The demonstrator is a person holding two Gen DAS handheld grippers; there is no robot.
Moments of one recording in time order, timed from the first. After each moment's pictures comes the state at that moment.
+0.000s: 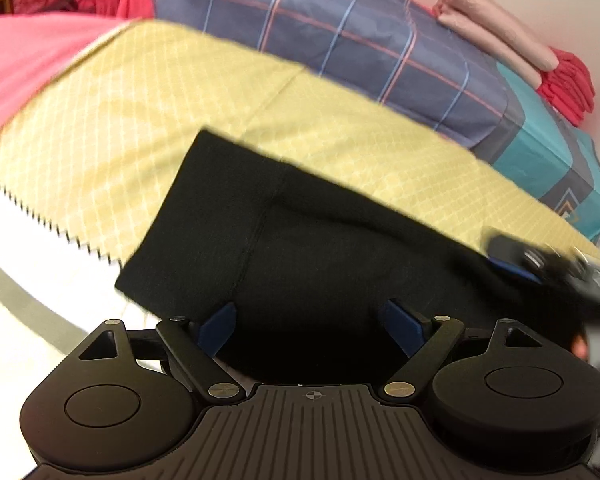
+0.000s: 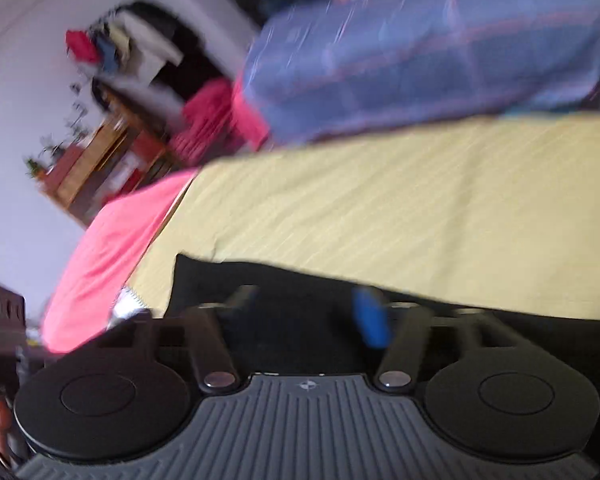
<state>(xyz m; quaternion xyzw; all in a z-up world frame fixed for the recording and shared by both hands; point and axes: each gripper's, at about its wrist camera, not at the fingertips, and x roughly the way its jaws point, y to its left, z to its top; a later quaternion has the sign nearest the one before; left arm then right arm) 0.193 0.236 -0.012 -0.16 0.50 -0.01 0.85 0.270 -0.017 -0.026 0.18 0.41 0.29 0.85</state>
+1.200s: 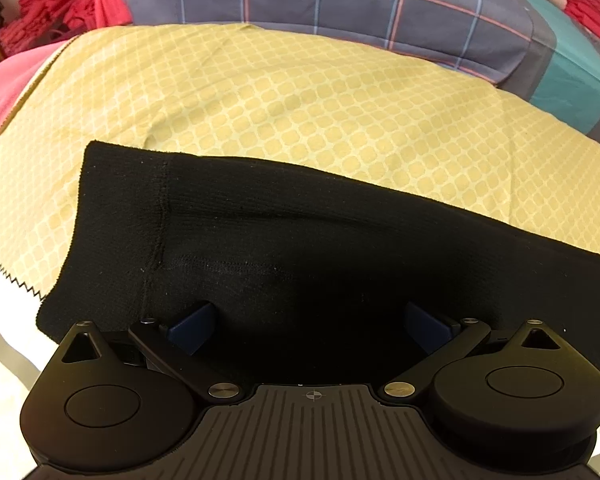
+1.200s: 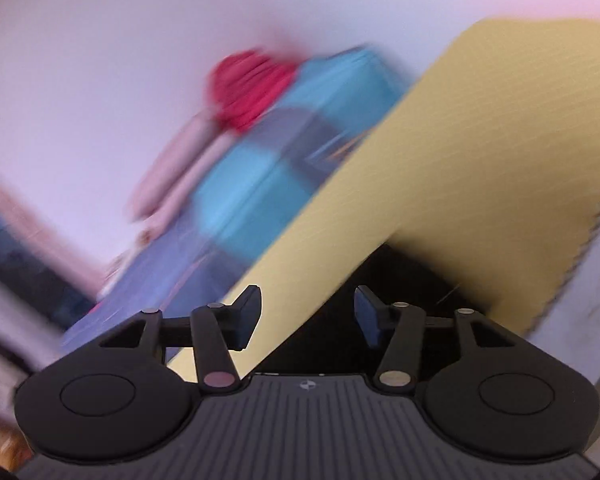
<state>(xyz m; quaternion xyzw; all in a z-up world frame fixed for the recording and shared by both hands) 0.260 0.156 -0.050 -0.05 0.57 0.04 0.82 0.118 -0.410 -0.033 0.42 0.24 -0.05 0.87</state>
